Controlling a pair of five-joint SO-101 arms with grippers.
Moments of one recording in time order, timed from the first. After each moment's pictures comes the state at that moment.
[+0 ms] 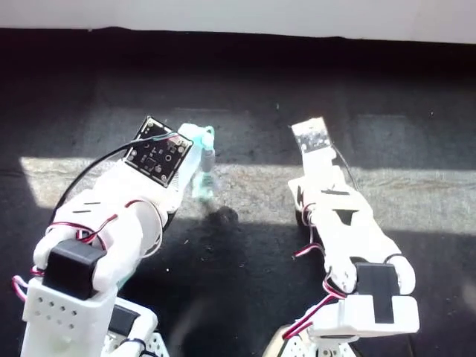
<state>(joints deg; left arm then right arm) 12.4 -61.5 32.3 75.2 -14.1 -1.5 -2.9 52.0 11.6 20.4</state>
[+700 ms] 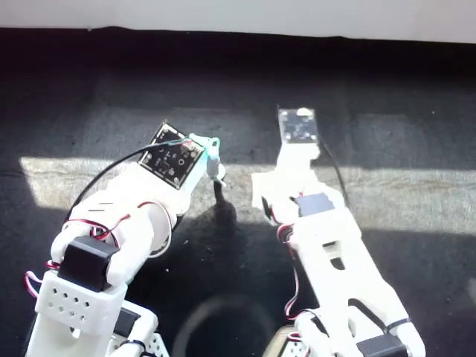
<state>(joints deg) 12.5 -61.5 39.4 71.3 -14.1 -20.2 -30.0 50.2 38.9 -10.8</state>
